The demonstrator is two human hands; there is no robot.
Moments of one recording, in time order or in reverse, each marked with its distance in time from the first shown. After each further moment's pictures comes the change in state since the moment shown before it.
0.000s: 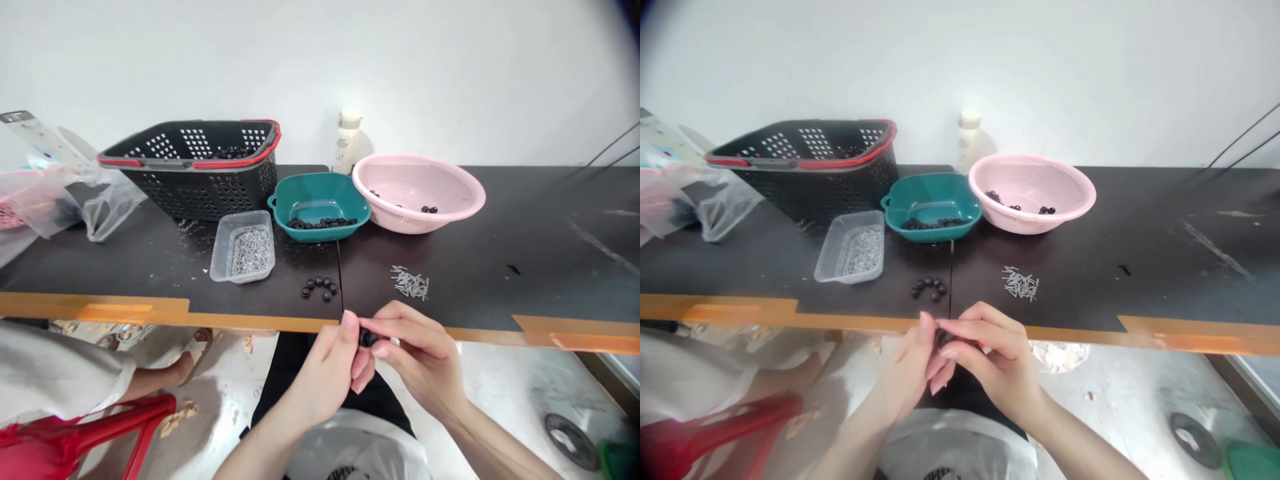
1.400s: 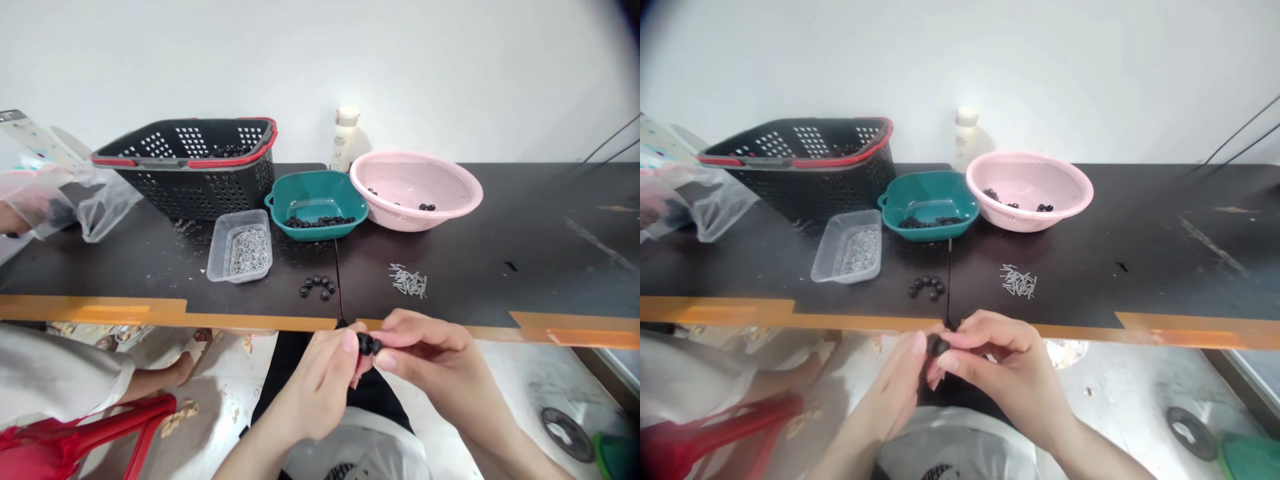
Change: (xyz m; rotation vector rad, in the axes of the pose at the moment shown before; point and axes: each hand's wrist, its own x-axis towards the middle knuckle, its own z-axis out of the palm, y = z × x) left_hand -0.017 0.012 -0.011 0.400 -0.022 0.181; right_hand 0.000 -0.035 -0.003 0.316 0.055 0.443
